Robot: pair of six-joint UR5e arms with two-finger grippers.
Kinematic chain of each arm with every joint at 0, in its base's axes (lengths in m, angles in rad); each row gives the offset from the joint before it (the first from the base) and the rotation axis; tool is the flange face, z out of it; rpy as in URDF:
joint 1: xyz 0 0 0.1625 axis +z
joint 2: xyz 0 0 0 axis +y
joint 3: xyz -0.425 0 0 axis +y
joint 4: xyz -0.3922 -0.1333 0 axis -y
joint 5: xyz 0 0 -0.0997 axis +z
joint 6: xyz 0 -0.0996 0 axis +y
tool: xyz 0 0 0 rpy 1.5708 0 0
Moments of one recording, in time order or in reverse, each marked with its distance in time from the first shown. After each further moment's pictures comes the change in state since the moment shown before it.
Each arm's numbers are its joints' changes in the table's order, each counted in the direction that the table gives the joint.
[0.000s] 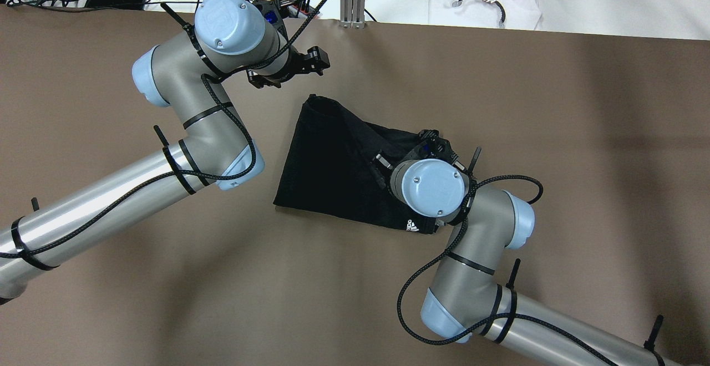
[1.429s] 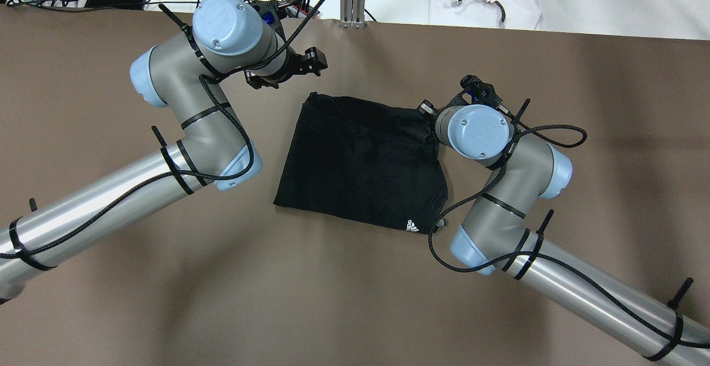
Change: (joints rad) left arm -0.002 -0.007 0.001 0.000 0.002 0.001; right arm 0.175 0.001 0.127 0.112 0.026 0.158
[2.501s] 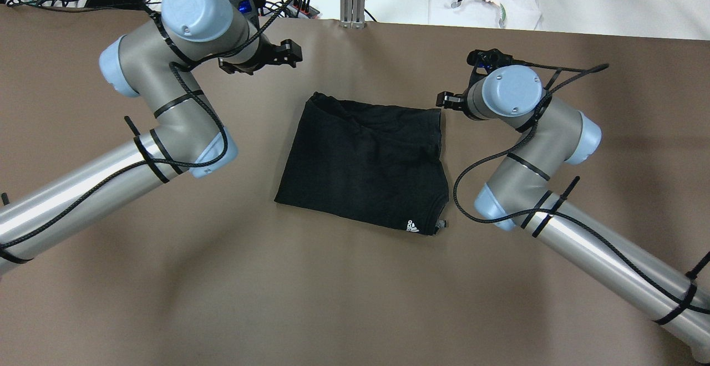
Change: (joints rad) left arm -0.057 -0.057 0.030 0.010 0.014 -0.162; right arm 0.127 -0.012 0.115 0.014 -0.162 0.633
